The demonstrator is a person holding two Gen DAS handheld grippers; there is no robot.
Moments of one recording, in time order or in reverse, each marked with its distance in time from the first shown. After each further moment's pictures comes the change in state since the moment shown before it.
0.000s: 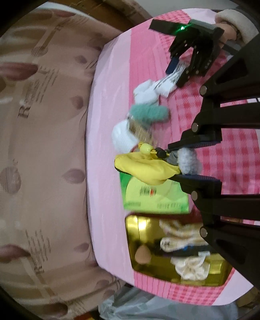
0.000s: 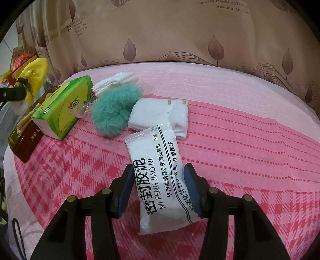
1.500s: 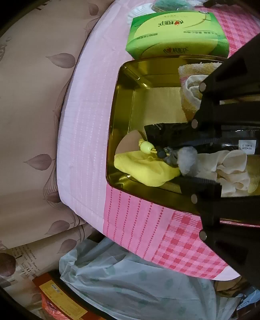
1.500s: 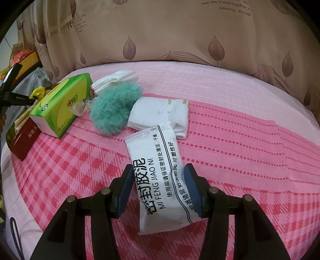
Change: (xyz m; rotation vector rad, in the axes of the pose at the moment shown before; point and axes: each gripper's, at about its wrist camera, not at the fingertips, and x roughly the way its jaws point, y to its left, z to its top) left arm 0.084 0.200 0.007 -0.200 0.150 0.309; right arm 0.002 0.004 0.002 -0.015 0.009 -0.020
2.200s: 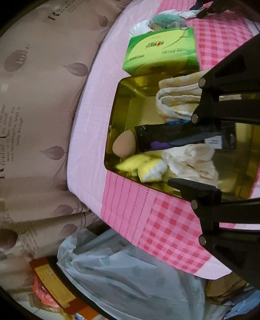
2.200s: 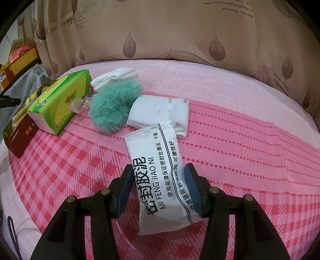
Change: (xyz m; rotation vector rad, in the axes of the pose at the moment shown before) left arm -0.064 0.019 -0.047 -0.074 -0.100 -0.036; right arm 0.002 0.001 0.000 -0.021 0.013 -0.024
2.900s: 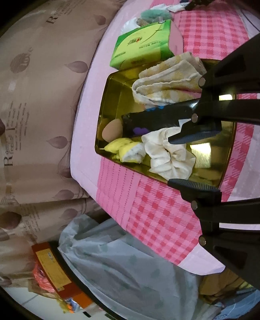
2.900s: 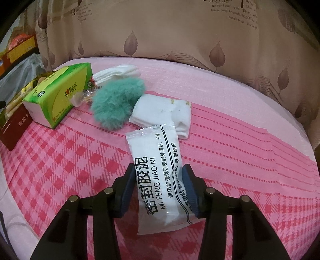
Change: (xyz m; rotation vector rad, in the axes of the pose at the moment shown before) left arm -0.015 0.016 -0.045 -0.026 -0.079 0.049; right arm -0.006 0.017 -0.003 -0.052 0.004 -0.098
